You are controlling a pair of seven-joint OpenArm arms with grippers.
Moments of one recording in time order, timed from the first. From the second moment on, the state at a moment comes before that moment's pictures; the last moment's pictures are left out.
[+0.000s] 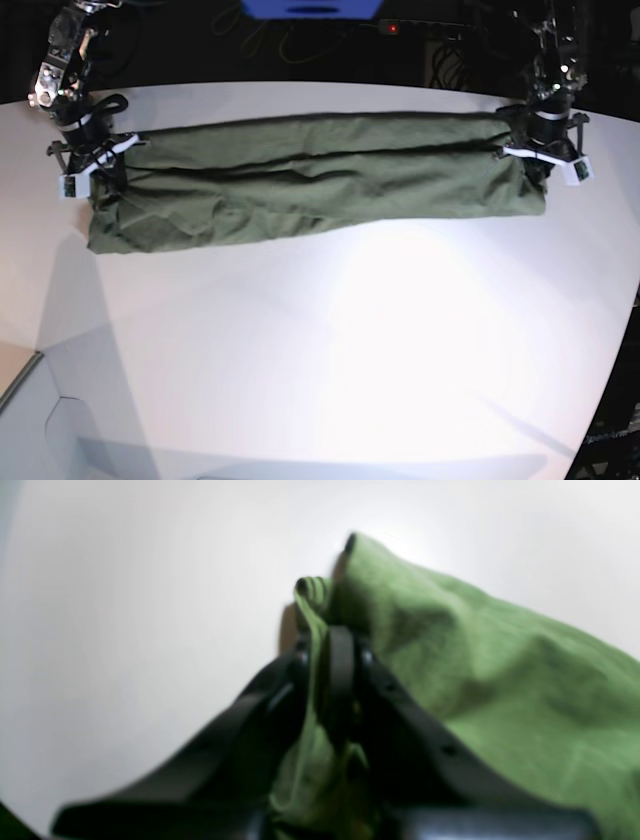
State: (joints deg) left arm 21.0 -12.2 -15.6 86.2 -27.6 0.6 15.0; right arm -15.2 7.7 30.0 83.0 9.4 33.7 -20.1
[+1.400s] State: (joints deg) left arm 4.1 -6.6 38.9 92.0 -27.5 11.9 14.9; right arm -15.3 7.8 30.0 83.0 9.4 33.7 -20.0
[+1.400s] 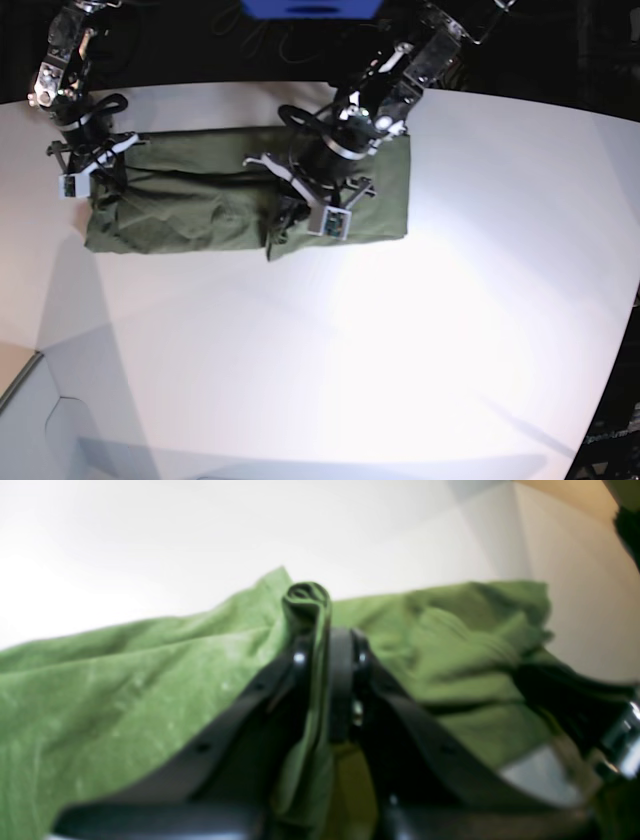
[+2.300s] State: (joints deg) left arm 1.1 -3.8 43.3 86.0 -27.7 11.9 14.5; right arm -15.3 7.8 30.0 83.0 9.4 33.7 -20.0
